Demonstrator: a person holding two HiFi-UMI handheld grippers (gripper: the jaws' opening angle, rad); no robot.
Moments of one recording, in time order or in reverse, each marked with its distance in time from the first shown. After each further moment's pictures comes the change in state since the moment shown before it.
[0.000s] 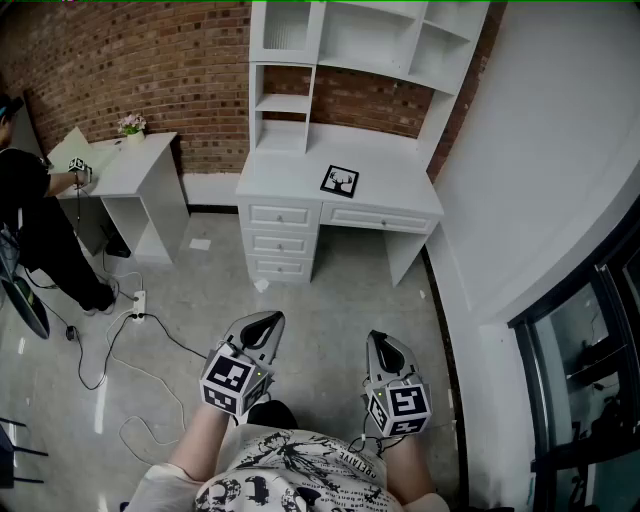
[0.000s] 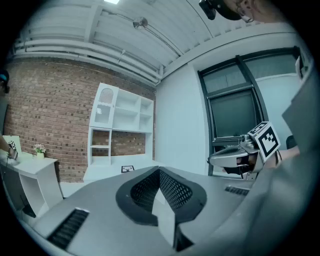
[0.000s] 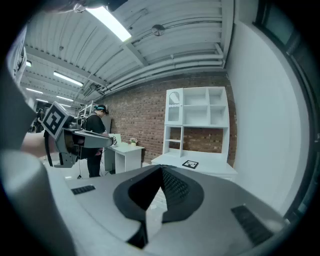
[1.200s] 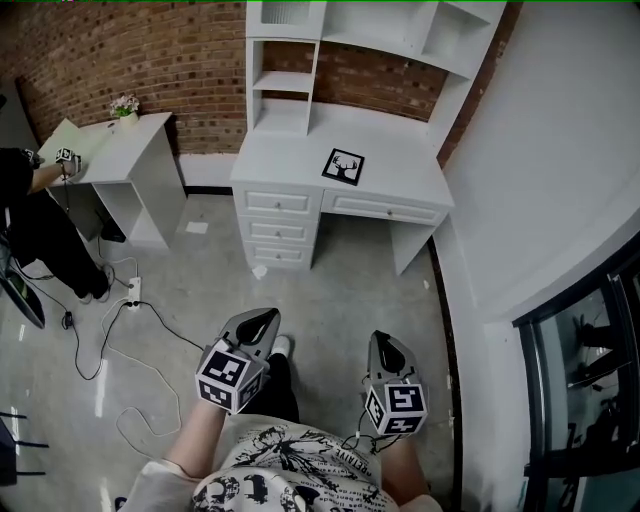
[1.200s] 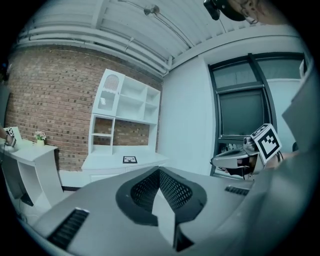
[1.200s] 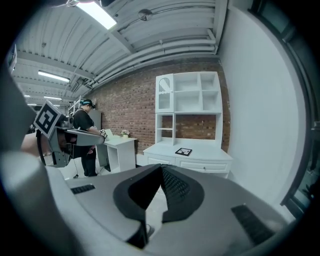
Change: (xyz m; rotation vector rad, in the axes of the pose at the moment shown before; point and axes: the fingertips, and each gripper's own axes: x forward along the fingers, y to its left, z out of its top) left arm 0.065 0.036 -0.034 -0.074 0.088 0.007; right arm 0.060 -0.049 -0.041 0.082 0.117 -0.071
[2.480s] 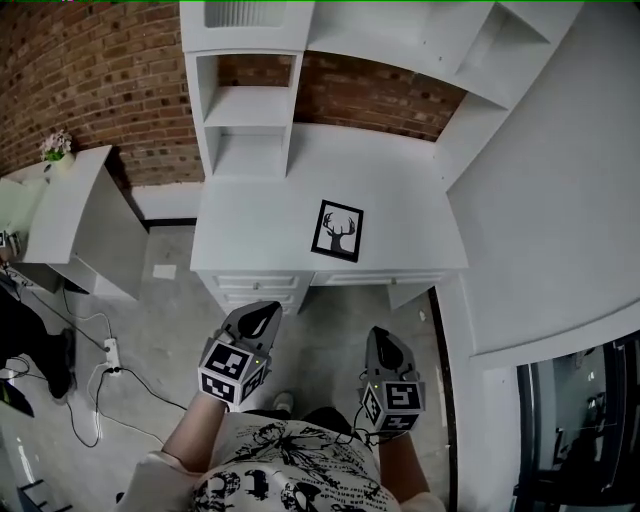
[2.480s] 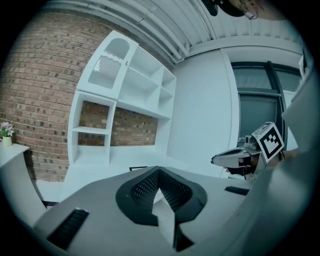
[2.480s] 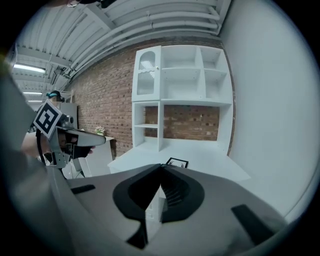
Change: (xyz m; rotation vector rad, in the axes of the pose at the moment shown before) left arm 0.358 0.278 0.091 -0.039 0.089 -0.119; right arm 0.404 -0.121 0.124 0.037 0.094 -0.112
